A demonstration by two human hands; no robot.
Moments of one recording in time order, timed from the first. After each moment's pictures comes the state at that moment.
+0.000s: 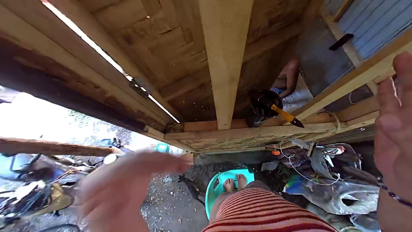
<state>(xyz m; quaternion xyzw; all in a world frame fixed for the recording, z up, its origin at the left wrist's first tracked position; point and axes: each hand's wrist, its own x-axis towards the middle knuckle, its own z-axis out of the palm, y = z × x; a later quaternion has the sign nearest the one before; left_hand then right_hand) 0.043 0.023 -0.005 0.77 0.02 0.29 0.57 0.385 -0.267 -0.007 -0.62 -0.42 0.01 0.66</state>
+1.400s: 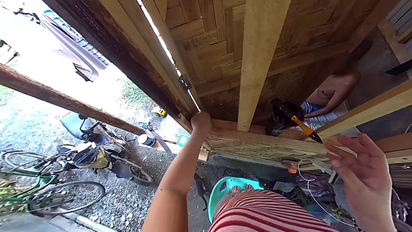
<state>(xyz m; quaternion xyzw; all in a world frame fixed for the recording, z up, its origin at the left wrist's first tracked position) 0.177 0.100 -0.147 0.82 0.54 -0.17 0.06 0.374 -0.296 -0.103 -0.64 -0.34 0.16 0.67</state>
